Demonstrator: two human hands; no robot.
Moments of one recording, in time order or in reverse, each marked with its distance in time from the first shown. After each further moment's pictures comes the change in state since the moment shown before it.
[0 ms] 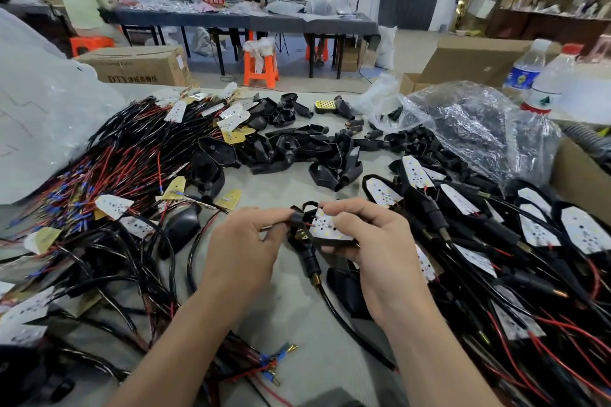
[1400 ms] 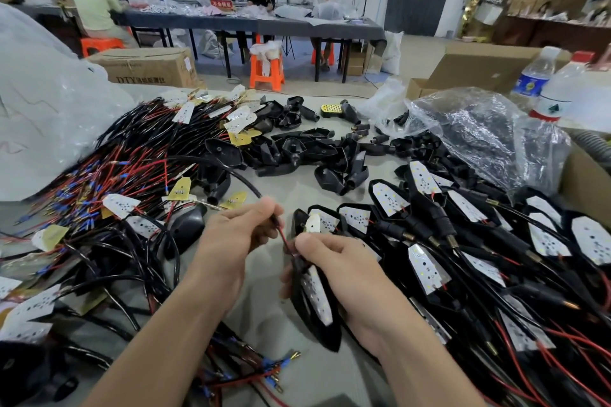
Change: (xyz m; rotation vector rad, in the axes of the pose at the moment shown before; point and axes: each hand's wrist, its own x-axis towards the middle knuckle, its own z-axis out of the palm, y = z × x) left_hand 0.014 0.009 -0.017 -0.801 -0.070 -0.529; right_hand -0.019 0.008 0.021 -0.066 -0.303 0.303
